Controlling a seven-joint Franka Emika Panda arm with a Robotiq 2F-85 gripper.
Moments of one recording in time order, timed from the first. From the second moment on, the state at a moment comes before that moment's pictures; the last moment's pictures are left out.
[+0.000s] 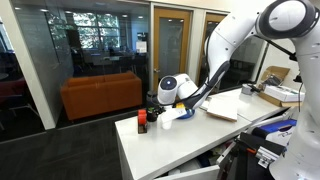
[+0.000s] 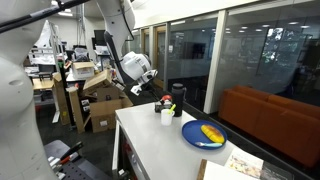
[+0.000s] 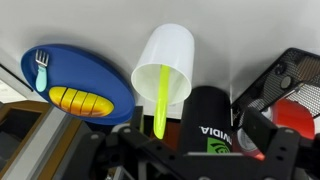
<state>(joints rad) -0.04 0.46 0.11 -2.09 -1.21 2.57 1.64</state>
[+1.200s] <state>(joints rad) 0.06 0.48 0.00 -2.08 -1.29 2.57 1.73</state>
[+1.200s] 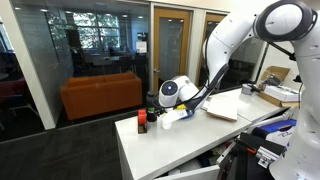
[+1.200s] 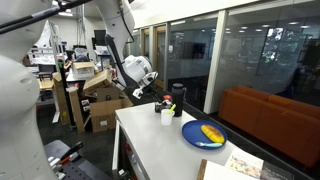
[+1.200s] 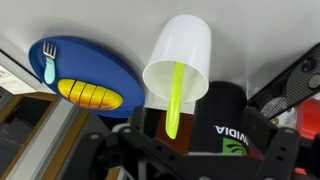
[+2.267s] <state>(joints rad) 0.06 0.53 -0.05 -2.03 -1.47 2.57 1.87</state>
